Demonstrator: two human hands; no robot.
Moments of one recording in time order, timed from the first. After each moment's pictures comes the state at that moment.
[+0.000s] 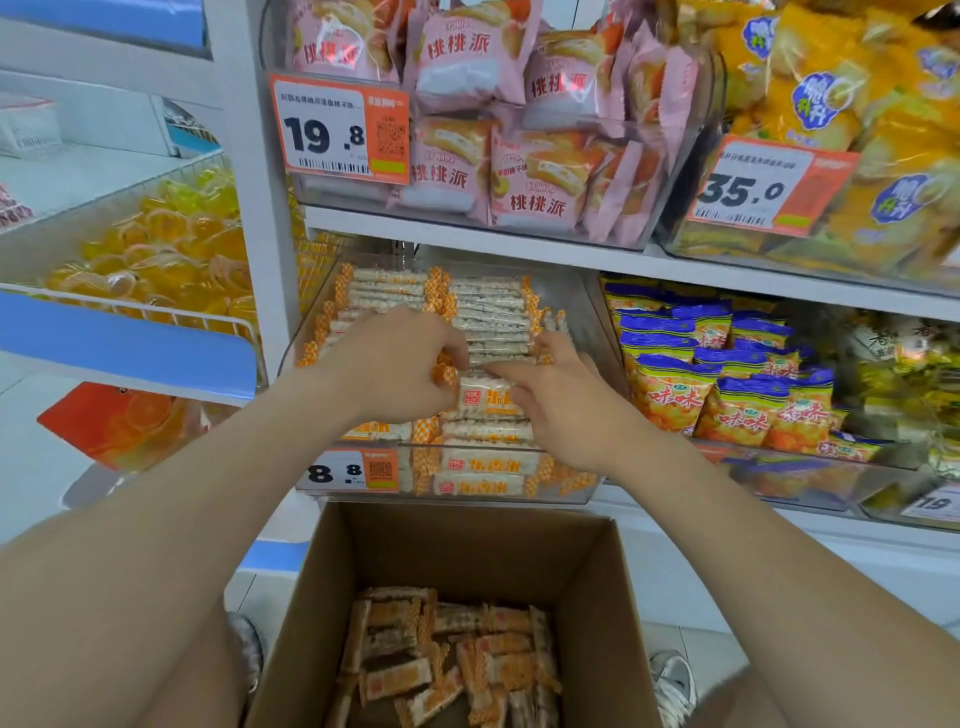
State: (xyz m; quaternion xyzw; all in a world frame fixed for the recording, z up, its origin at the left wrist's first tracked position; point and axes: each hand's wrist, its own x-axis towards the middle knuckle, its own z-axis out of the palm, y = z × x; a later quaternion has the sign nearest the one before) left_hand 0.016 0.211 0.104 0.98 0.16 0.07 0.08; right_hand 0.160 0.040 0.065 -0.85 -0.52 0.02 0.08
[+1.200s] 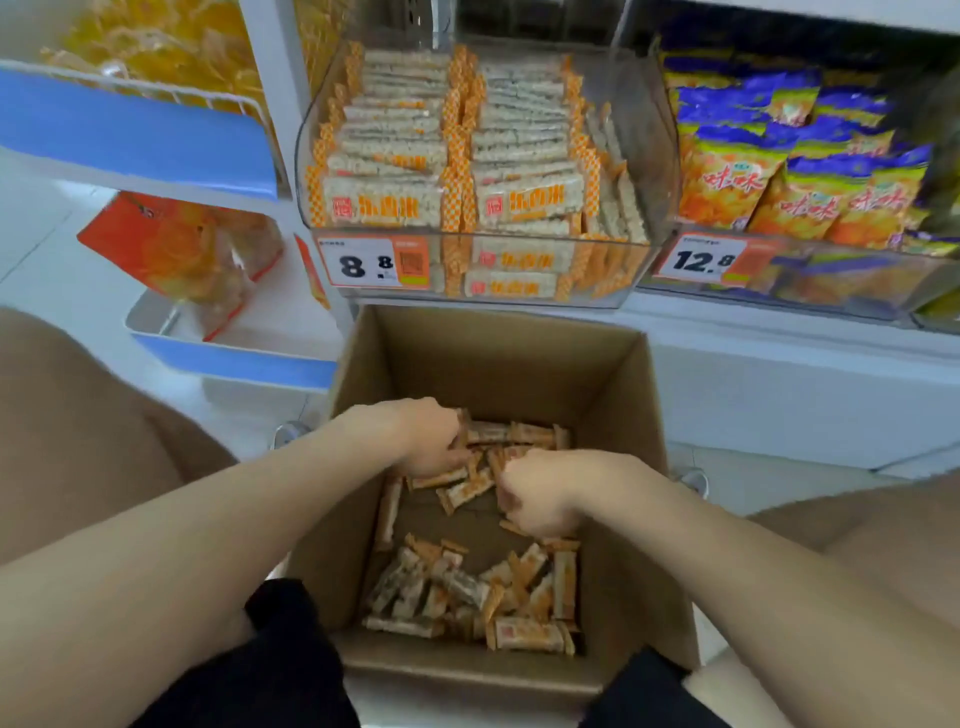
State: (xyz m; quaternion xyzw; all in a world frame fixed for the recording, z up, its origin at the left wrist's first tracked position) left_hand -0.075 0.116 -0.079 0.92 0.13 -0.34 0.11; right_hand 0.016 -0.038 -0.079 -0.72 -0.52 0.42 -0.19
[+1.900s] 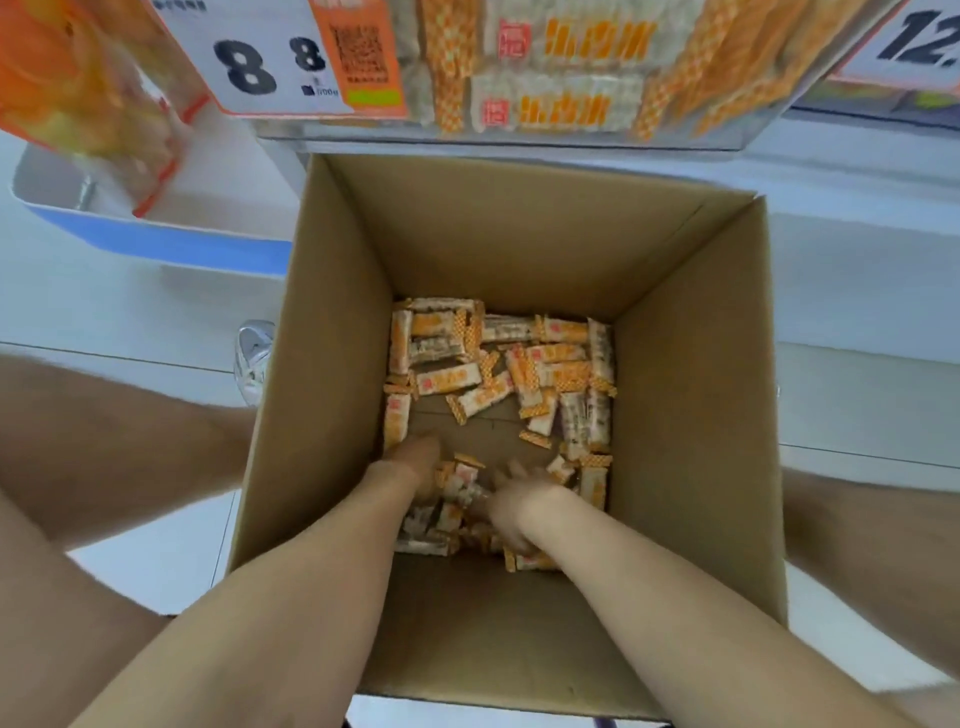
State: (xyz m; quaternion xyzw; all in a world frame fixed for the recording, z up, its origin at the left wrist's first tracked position) left_hand -0.132 0.083 -0.316 0.78 0.29 -0.49 0.25; right_hand -0.045 -0.048 -0.287 -0.59 -0.55 0.49 -0.33
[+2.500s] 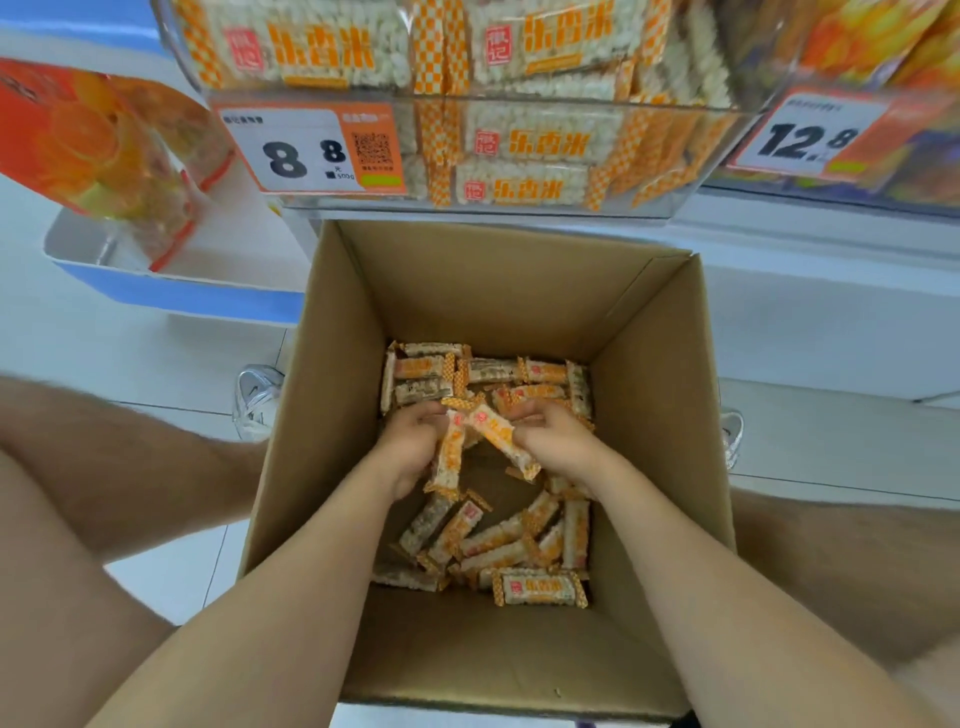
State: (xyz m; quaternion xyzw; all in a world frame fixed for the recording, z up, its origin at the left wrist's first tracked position) left_hand -0.100 0.096 -0.276 0.50 0.54 -0.06 0.67; right_hand 0.039 -0.051 -0.230 -0.79 -0.11 0.52 0.30
